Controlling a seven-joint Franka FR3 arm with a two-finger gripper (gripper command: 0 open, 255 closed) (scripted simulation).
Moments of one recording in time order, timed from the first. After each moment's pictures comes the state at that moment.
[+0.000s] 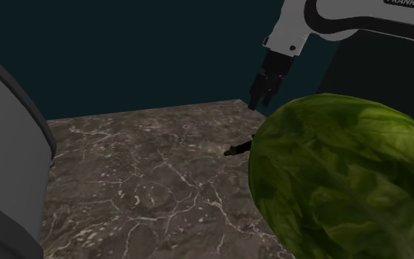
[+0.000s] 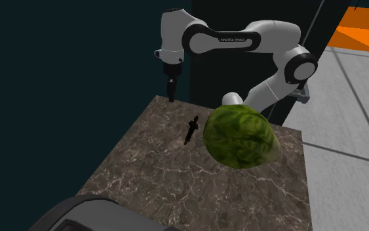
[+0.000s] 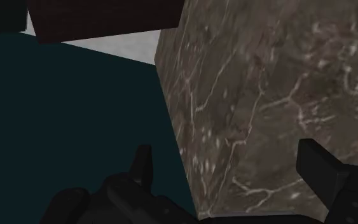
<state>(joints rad) 0.02 -0.81 -0.07 -2.35 0.09 1.59 0.04</state>
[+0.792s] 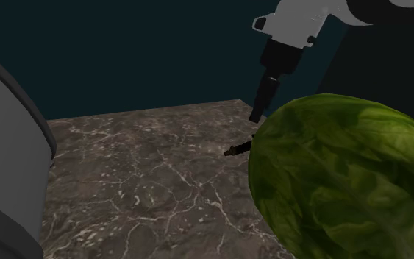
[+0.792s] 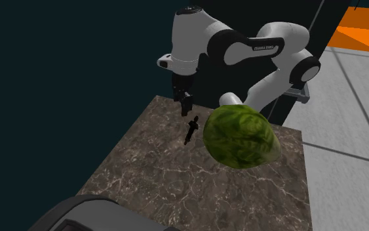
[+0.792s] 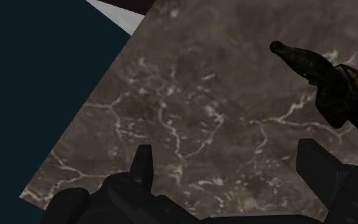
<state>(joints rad) 0.20 -0.86 0.13 -2.29 0.12 1.54 -0.04</state>
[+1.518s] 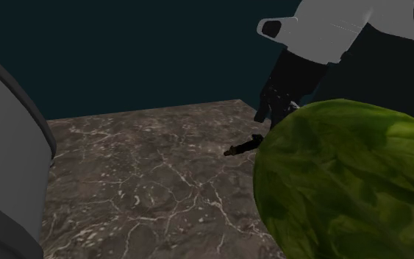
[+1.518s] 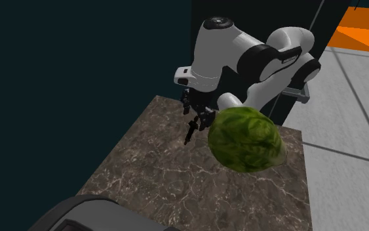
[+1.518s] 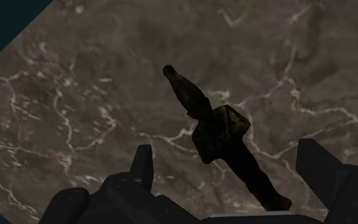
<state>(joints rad) 0.33 -0.91 0.26 -2.31 0.14 1.54 -0.11</state>
